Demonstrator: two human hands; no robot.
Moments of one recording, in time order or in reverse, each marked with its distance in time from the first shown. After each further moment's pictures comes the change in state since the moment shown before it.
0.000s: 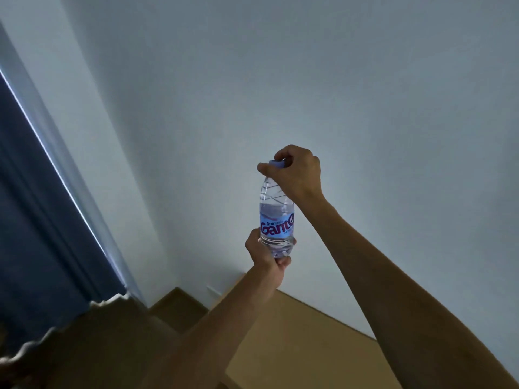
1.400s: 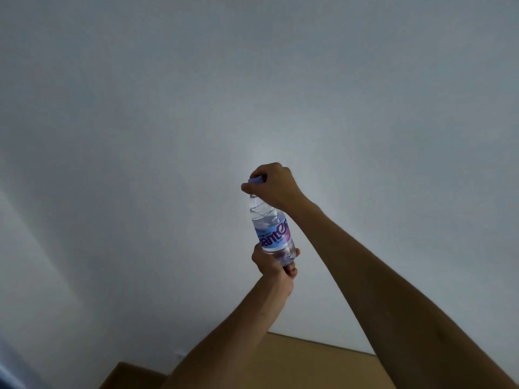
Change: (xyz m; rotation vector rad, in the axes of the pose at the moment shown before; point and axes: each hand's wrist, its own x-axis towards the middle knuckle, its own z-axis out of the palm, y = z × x) left_hand 0.274 0.093 -0.096 0.004 -0.104 -0.157; right_hand 0.170 0.053 0.261 -0.340 -0.088 0.141
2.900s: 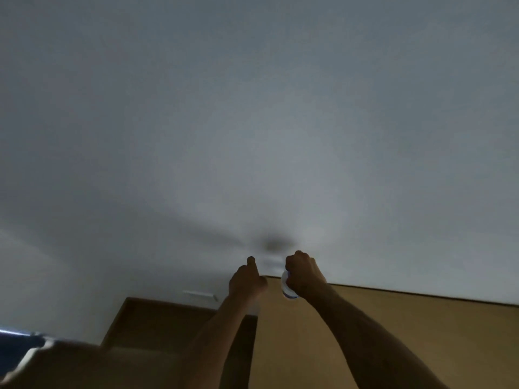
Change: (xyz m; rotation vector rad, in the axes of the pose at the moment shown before) left_hand 0.214 -0.052 -0.254 1.814 -0.221 -0.122; right_hand -0.084 0.273 0.310 -0.476 -0.560 0.463
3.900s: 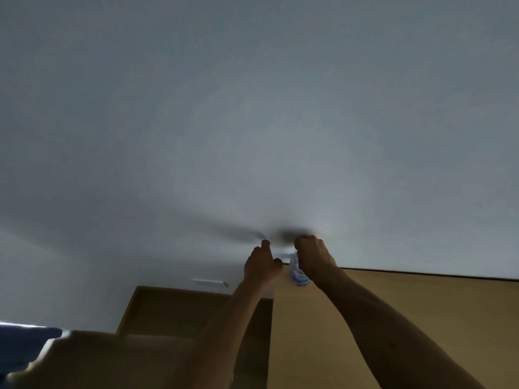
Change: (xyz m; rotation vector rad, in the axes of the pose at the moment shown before) left_hand 0.040 -0.010 0.010 -0.031 -0.037 0.070; right_hand 0.030 -0.007 0.021 0.045 0.027 0.090
